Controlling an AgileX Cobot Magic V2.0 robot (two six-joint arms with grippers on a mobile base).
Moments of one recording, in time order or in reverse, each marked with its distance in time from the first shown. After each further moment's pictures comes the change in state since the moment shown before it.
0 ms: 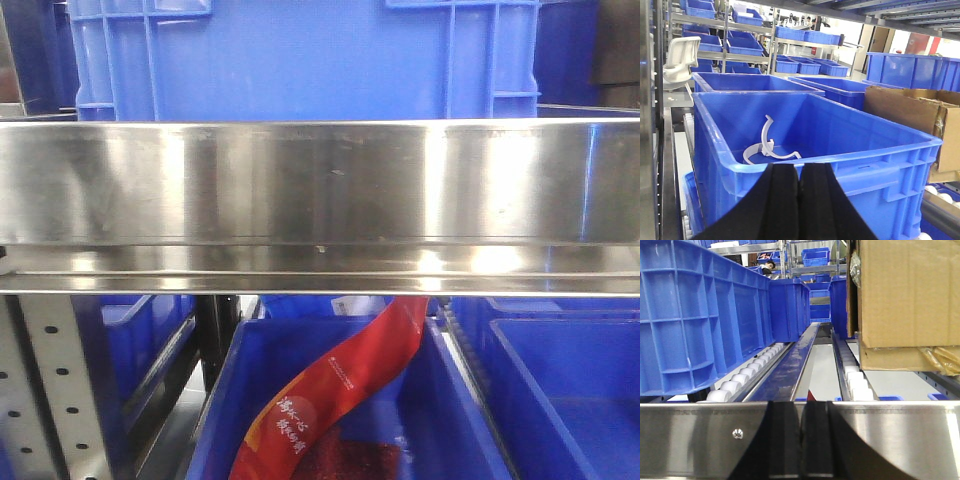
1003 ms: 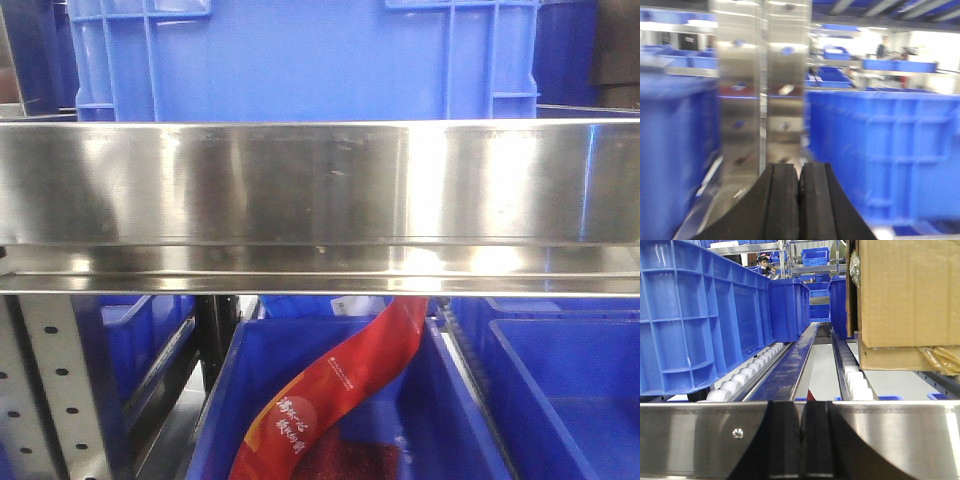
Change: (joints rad) left arm 0.336 -0.544 0.535 0.101 -0.111 0.000; right arm 0.000 0.000 0.000 0.000 0.000 0.000
